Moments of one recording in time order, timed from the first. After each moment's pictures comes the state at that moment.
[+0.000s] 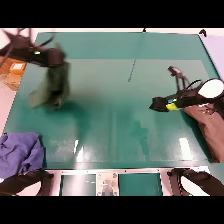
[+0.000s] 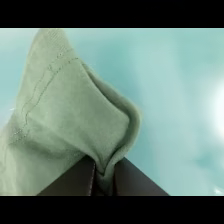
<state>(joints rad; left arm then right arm) -0.28 -1.22 1.58 1.41 -1.20 -1.58 0.09 -1.01 0.96 -1.14 1.21 1.57</state>
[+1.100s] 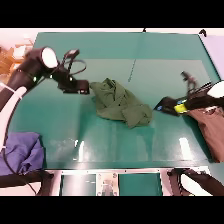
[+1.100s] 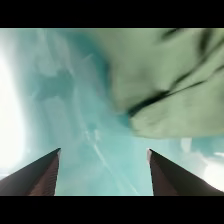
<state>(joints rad) -0.26 -1.45 1.35 1.24 -1.20 -1.59 -0.03 -1.05 0.84 -1.06 1.21 1.56</state>
